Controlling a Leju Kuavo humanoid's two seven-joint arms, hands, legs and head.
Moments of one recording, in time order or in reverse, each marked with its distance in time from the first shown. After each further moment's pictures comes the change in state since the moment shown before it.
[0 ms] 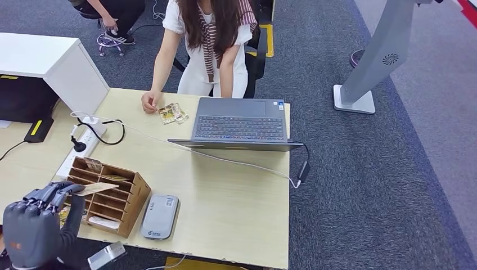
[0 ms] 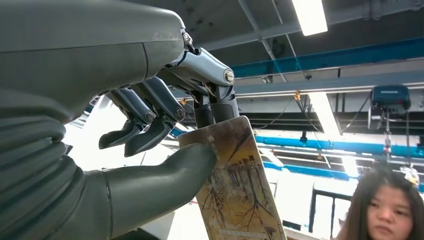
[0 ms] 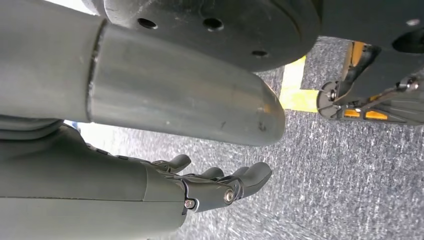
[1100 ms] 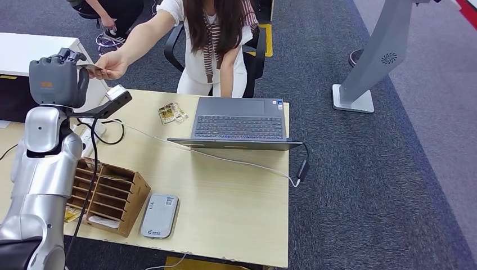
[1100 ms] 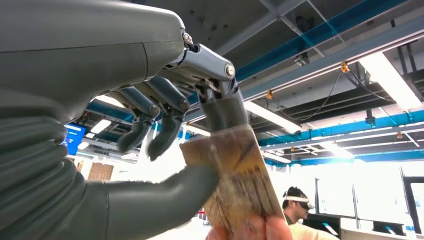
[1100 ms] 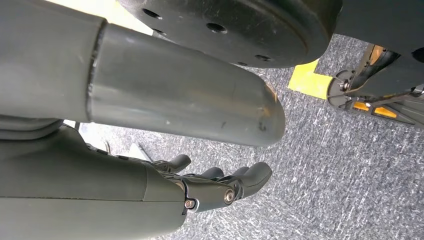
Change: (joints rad) left arm -1.033 0.096 -0.093 0.956 -0.289 -0.167 0.235; right arm -0.024 -0.021 0.113 0.000 0.092 0.039 0.032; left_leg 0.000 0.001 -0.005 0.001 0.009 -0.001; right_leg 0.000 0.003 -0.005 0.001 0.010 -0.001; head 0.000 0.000
